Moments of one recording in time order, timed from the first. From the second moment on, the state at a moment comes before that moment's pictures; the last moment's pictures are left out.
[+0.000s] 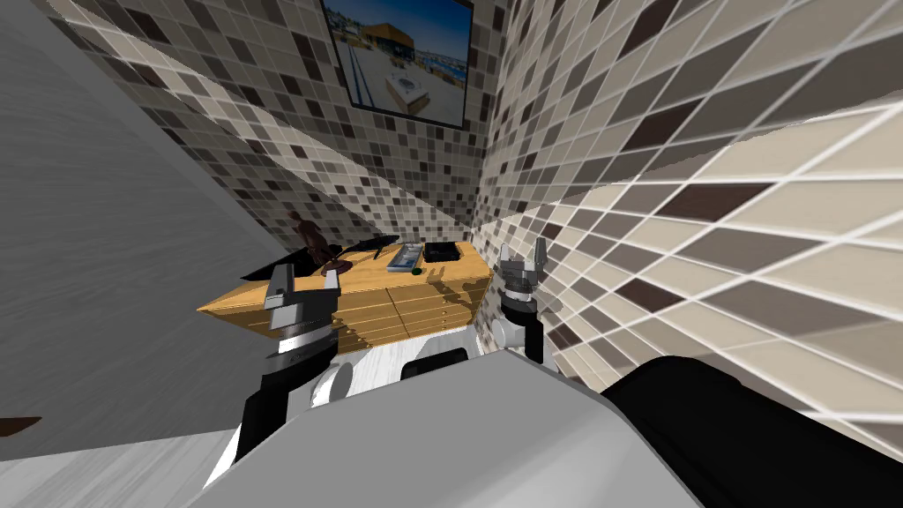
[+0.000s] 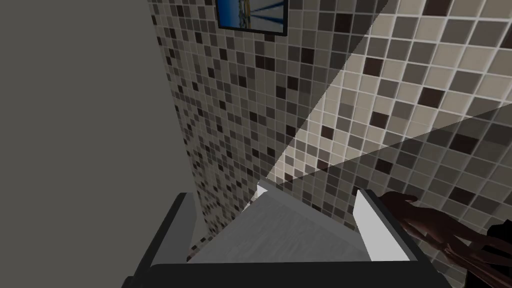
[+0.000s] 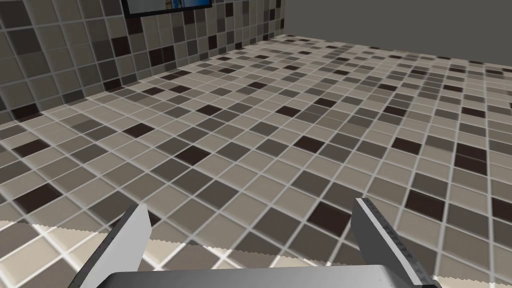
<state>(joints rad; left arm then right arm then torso) 0.53 0.00 -0.01 -2.28 0.06 -0.50 0.06 0.47 0.03 0.00 -2.35 -0.06 -0.60 -0.07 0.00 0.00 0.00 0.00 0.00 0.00</state>
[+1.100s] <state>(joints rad) 0.42 0.25 0.03 -2.19 0.02 -0.24 0.10 0.47 0.03 0.00 -2.35 -0.06 -0.60 -0.07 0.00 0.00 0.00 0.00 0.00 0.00</state>
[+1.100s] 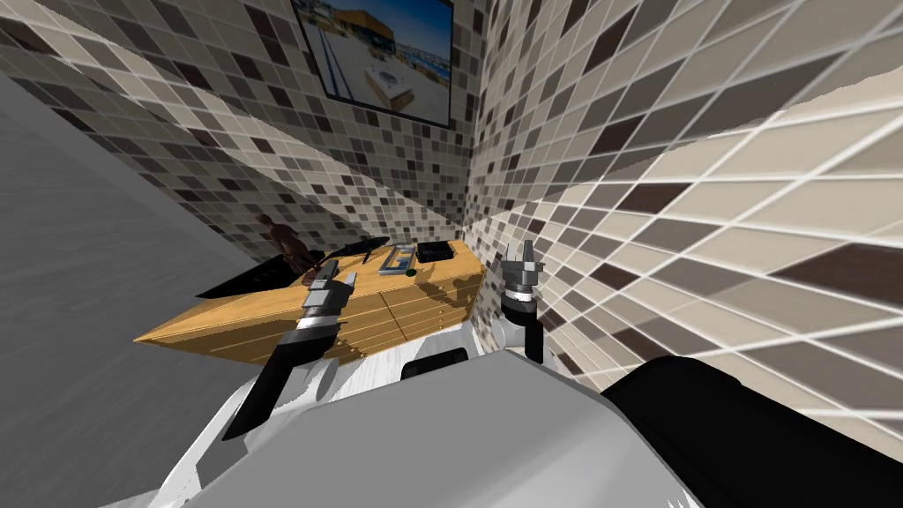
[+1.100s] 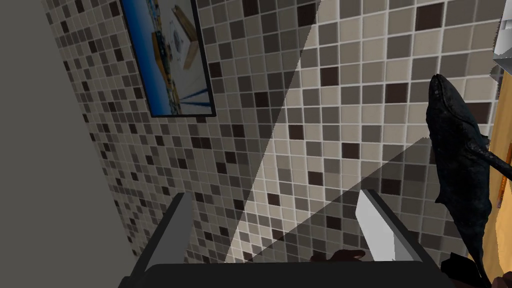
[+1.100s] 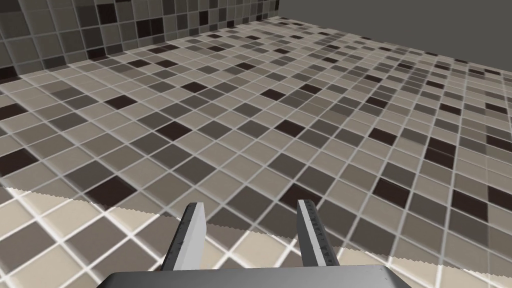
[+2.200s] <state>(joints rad) 0.32 0.45 0.05 -2.14 -0.01 0.05 0.15 0.47 0.03 0.00 -2.35 -0.06 -0.60 -0.07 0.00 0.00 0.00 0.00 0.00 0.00</state>
